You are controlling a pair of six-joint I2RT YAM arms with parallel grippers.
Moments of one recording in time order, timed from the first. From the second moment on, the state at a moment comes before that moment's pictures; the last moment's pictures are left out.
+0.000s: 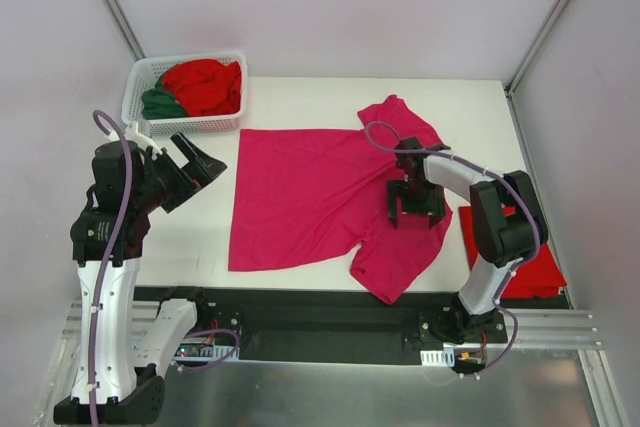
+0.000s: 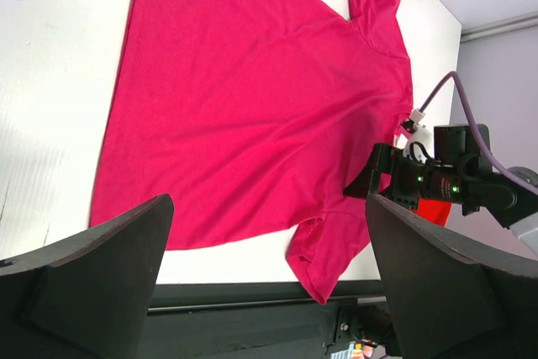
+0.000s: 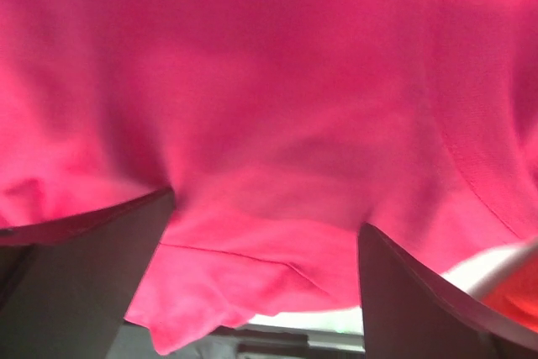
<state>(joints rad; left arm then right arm) 0.02 0.78 1.22 -1.00 0.28 -0.67 0.38 1.79 1.13 -0.89 0.10 0.36</state>
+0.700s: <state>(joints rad) 0.02 0.78 1.22 -0.99 0.28 -0.67 0.31 1.71 1.01 -0.94 0.04 0.36</state>
